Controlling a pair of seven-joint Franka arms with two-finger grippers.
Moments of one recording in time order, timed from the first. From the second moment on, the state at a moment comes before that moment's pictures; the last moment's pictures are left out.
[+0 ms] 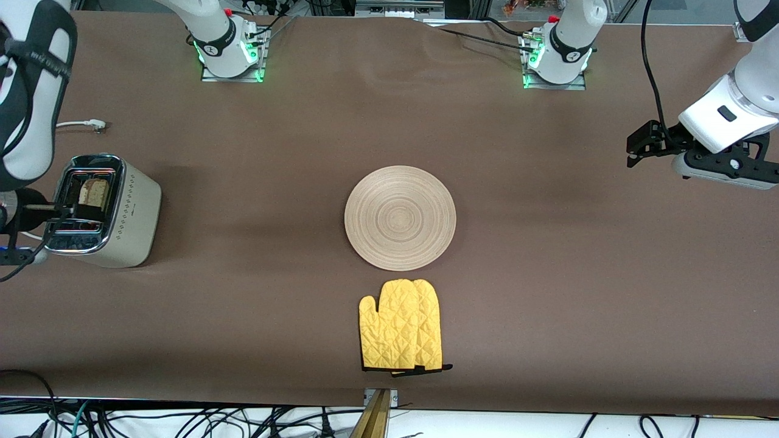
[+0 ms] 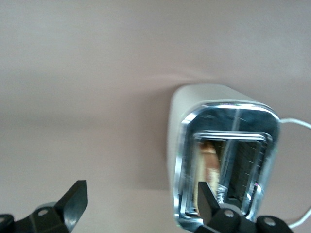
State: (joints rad) left arm -0.10 0.05 -0.01 -1.57 0.02 1.62 0.10; right arm 0.46 0.54 -0.73 -1.27 0.27 1.52 -0.30
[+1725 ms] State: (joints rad) left arm -0.10 0.05 -0.02 -1.57 0.02 1.62 0.10; right arm -0.02 0.07 0.00 -1.61 -0.02 1.70 0.03
